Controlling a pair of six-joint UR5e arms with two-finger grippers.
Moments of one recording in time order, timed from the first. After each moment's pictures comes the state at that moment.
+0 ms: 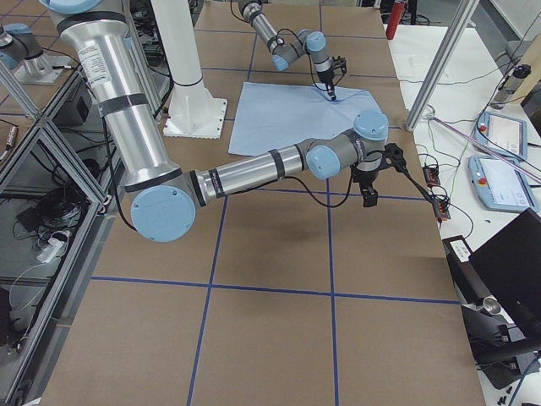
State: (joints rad) left arm -0.67 -2.35 -1.19 -2.06 -1.66 -1.14; right arm 1.31 -1.23 1.55 -1.37 2.31 0.27
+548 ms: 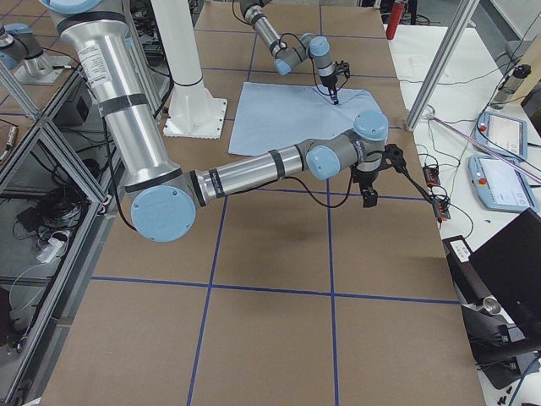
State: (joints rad) left arm -0.67 -2.39 -1.14 -2.06 -1.66 -1.13; right arm 1.31 -1.23 1.54 -1.37 2.31 0.28
